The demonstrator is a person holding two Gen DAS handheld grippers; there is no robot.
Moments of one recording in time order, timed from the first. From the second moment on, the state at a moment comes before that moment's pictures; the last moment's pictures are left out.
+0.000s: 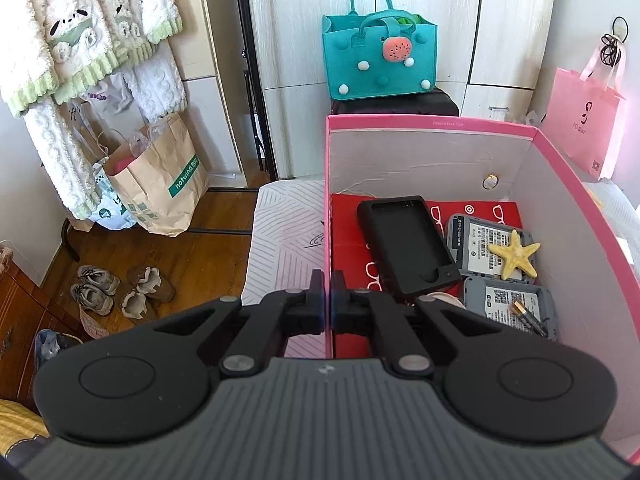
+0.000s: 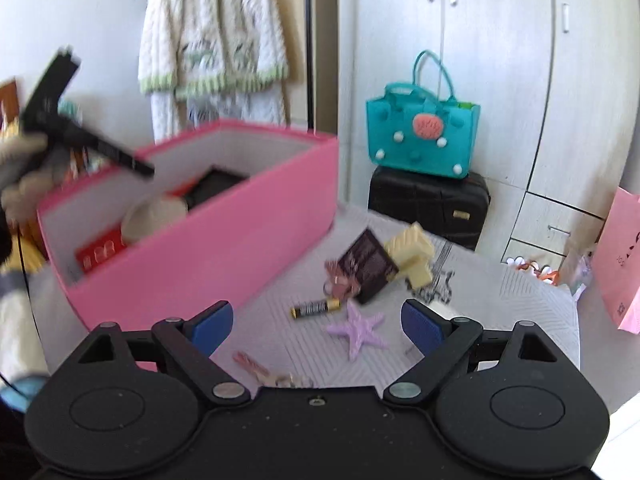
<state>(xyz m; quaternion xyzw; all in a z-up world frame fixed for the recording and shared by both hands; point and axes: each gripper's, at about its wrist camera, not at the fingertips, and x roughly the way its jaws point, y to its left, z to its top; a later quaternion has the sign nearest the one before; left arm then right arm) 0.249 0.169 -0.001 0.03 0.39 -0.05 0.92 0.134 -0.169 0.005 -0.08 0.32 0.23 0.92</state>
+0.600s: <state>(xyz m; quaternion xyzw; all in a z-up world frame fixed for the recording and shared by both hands) 0.249 0.163 -0.001 0.07 0.39 -0.04 0.92 0.151 -0.172 -0.045 0.07 0.43 0.18 0.88</state>
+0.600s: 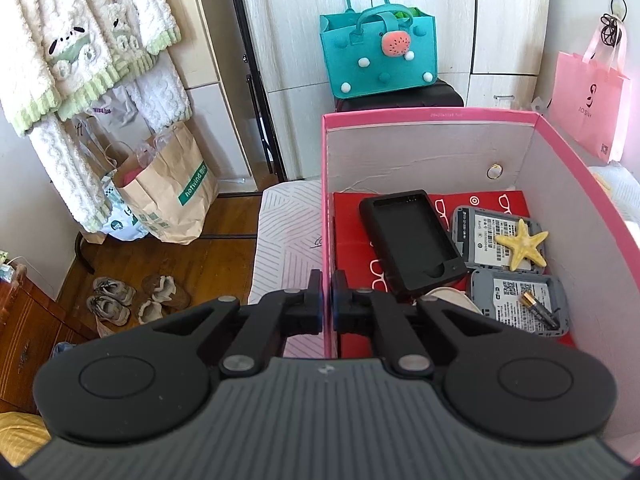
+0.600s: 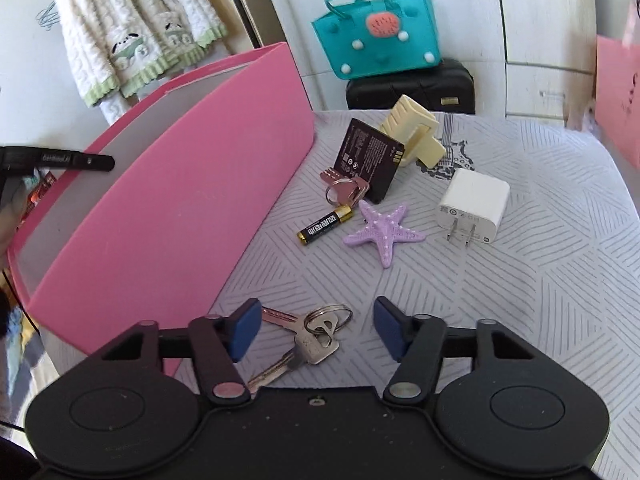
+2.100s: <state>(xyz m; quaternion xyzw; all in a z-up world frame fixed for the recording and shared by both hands) 0.244 0.153 -0.002 0.10 0.38 -0.03 0.92 0.275 -0.004 0.052 -0.03 0.40 0.37 0.84</state>
